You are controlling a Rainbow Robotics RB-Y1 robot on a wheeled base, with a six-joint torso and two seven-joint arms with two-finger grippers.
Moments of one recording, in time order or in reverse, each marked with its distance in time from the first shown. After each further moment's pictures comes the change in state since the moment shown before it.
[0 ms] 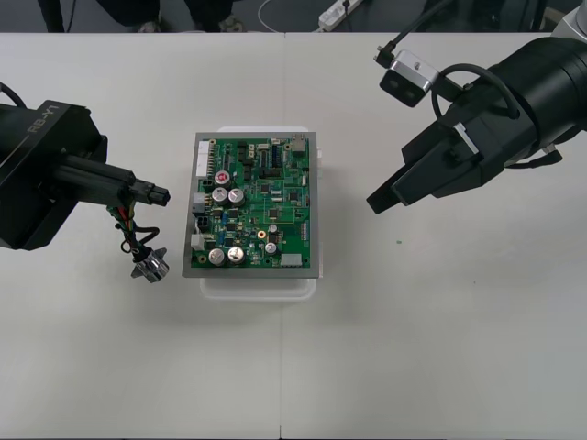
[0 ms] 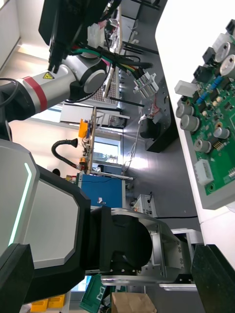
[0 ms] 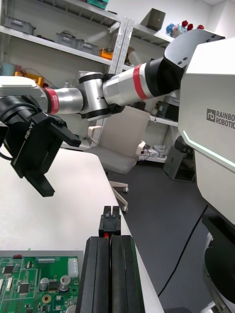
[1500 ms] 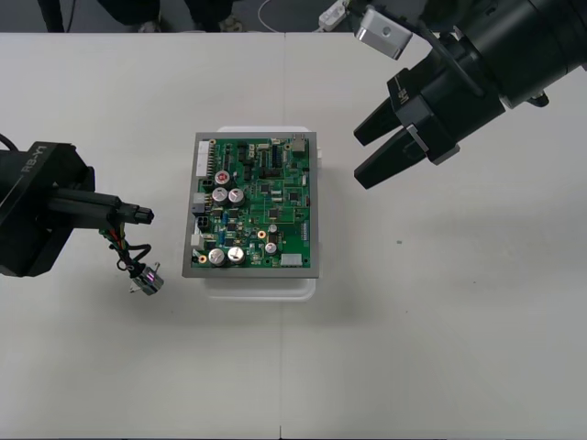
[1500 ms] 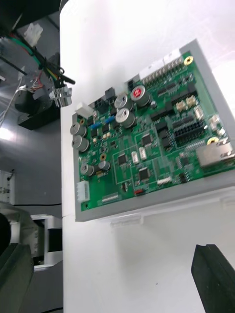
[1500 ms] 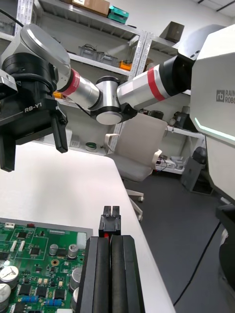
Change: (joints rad) right arm 0.004 0.142 -0.362 -0.229 0.688 0.000 0.000; left arm 0.136 0.000 0.000 0.063 0.029 0.000 -0.175
